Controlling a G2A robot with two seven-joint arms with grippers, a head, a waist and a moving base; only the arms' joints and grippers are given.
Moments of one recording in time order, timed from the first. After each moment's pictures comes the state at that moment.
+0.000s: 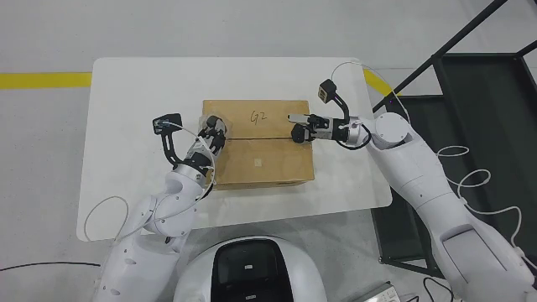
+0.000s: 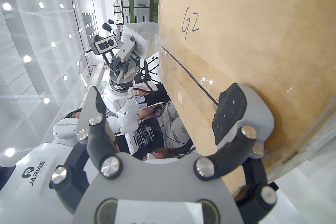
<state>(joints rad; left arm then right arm) 1.41 -1.28 -1.14 -1.87 0.59 0.21 -0.21 -0.89 -1.05 1.02 -1.08 0.50 -0.32 1.11</state>
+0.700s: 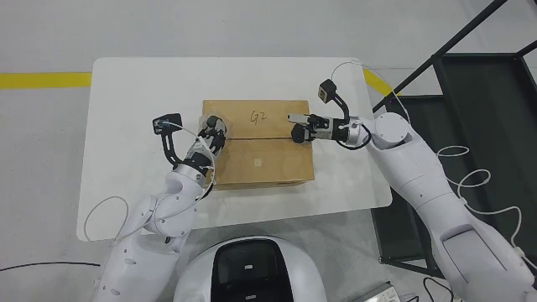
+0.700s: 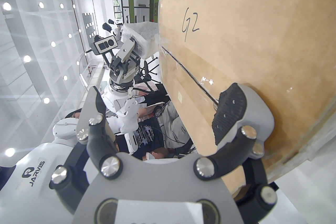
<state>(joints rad) 1.41 -1.28 -1.14 -1.87 0.60 0.21 -0.21 -0.89 -1.05 1.02 -1.08 0.50 -0.32 1.11</state>
